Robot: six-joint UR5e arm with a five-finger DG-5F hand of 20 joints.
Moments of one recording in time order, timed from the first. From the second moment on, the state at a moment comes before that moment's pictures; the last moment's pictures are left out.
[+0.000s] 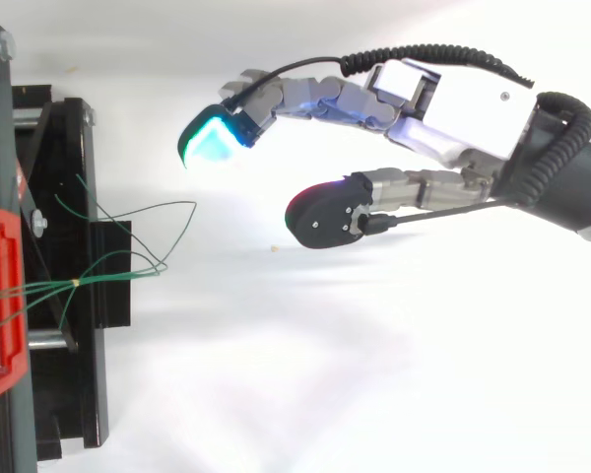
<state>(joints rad) 0.18 -2.21 -1.50 -2.58 -1.04 -0.19</state>
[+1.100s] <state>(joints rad) 0.19 -2.24 -1.48 -2.53 -1.03 -0.22</state>
